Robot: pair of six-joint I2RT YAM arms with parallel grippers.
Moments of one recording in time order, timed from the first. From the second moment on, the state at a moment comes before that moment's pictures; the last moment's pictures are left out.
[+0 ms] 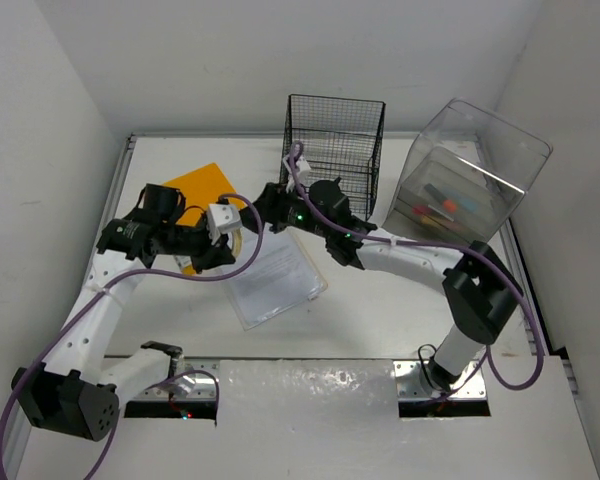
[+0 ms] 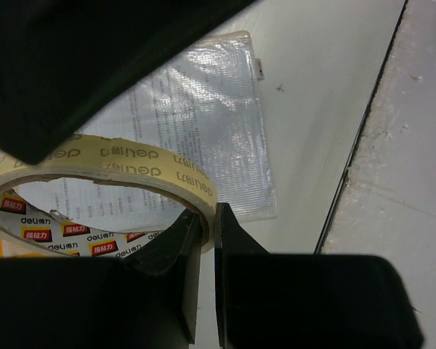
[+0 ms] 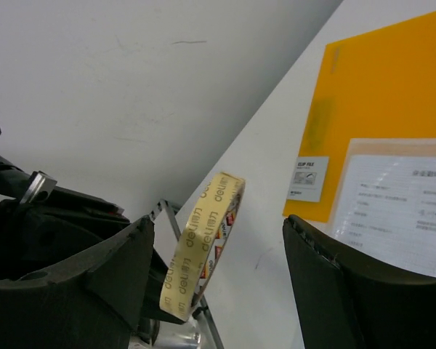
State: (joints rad) left arm -0.18 1.04 1.06 -1.02 0.77 0.74; right arm 0.80 1.66 1.07 0.53 -0.27 0.74
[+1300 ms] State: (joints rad) left arm -0.19 1.04 1.05 -0.77 0.40 0.39; right arm 0.74 1.41 0.99 -0.04 0.22 0.22
